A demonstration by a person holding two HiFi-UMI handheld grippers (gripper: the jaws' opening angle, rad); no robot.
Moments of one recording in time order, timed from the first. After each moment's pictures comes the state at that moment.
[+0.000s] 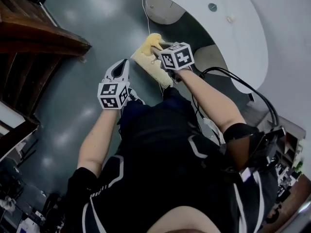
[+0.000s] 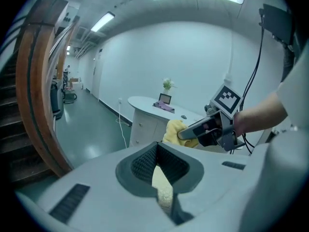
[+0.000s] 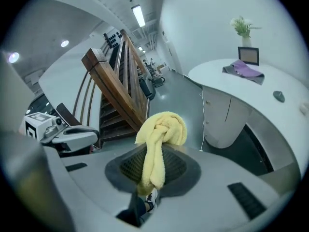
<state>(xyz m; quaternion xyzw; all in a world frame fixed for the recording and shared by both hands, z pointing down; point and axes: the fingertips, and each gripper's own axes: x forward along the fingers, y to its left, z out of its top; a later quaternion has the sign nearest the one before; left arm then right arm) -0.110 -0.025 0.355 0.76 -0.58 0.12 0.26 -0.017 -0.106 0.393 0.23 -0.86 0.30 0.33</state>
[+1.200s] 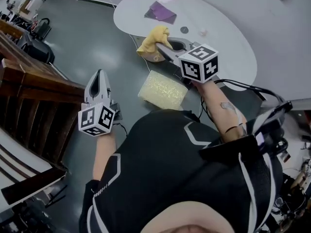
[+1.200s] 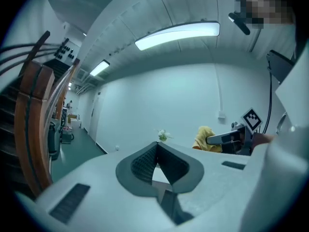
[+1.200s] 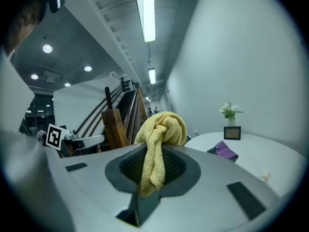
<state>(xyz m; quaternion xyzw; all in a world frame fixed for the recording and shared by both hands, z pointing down) -0.122 -0.060 0.078 0.78 -0.63 -0.02 0.08 0.072 -0.137 0.083 0.32 -0.93 0.15 0.07</state>
